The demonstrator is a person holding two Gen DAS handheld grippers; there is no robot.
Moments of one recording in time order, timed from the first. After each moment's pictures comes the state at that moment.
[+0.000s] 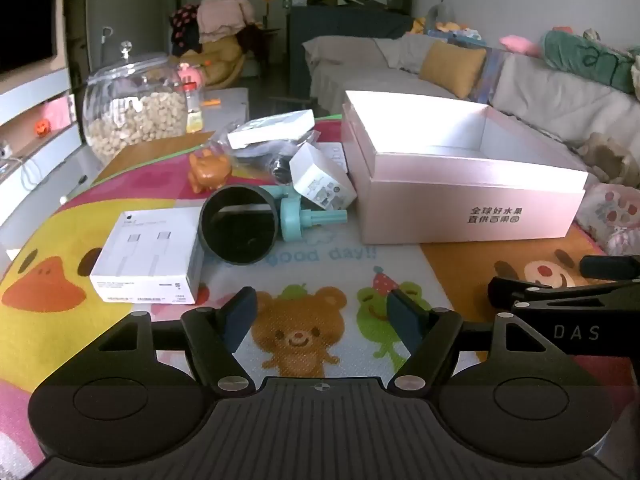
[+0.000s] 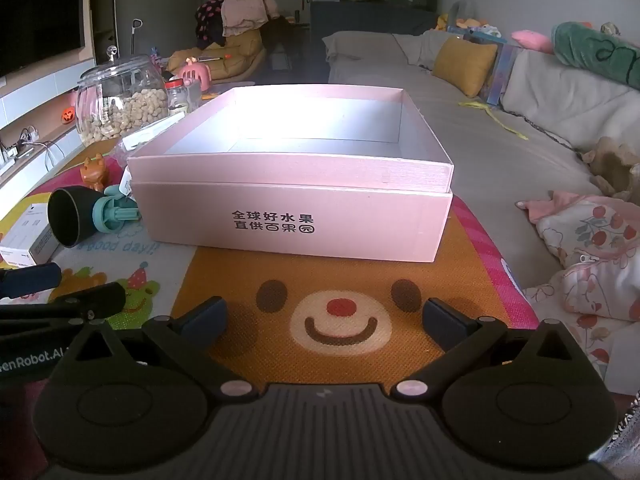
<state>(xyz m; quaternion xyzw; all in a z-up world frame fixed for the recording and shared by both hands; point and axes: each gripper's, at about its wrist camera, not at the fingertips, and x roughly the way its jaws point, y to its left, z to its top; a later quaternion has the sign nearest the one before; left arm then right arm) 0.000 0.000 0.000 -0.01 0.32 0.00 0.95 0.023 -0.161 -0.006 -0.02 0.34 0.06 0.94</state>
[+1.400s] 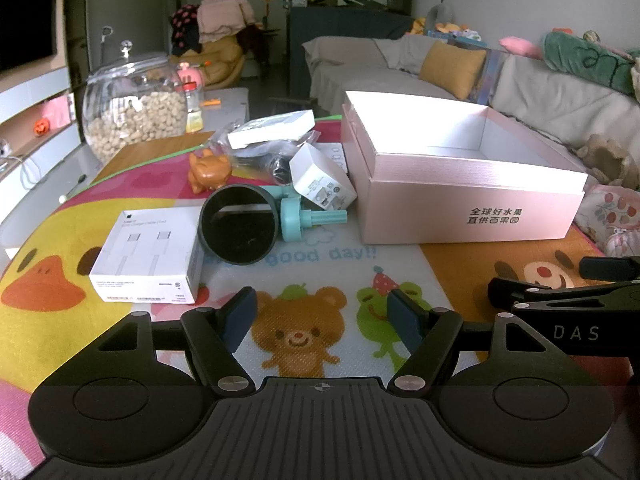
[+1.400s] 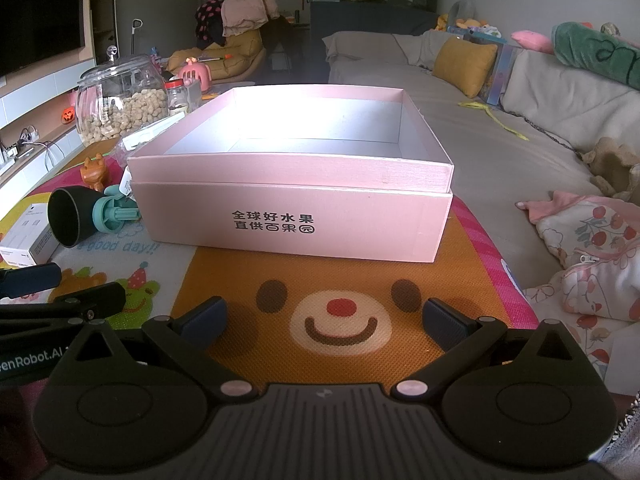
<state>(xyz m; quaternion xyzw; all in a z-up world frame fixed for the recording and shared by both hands) 0.000 0.000 0.000 -0.01 0.32 0.00 0.95 0.022 -0.161 -0.005 -0.02 0.34 0.06 0.94</state>
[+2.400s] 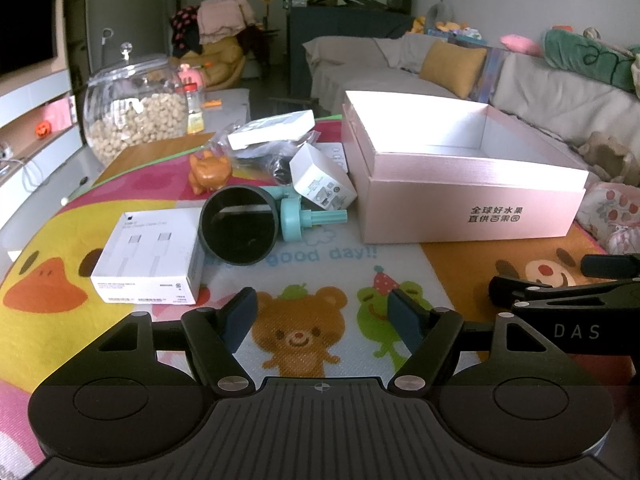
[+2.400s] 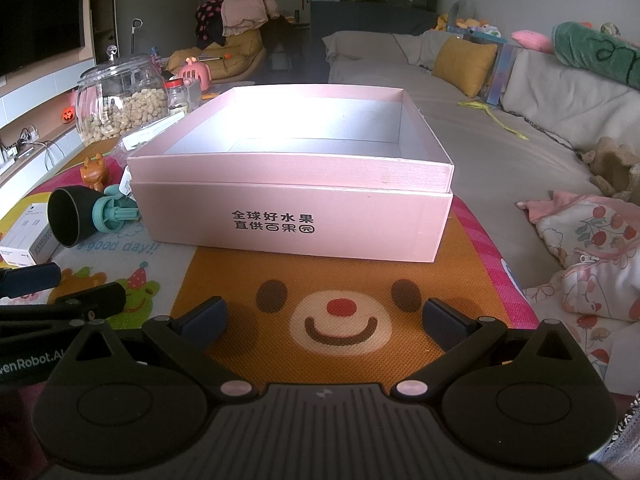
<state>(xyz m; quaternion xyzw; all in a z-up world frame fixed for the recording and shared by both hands) 0.001 0.000 0.002 0.00 0.32 0.01 0.95 0.022 -0.162 -0.005 -0.02 0.34 0.06 0.94</state>
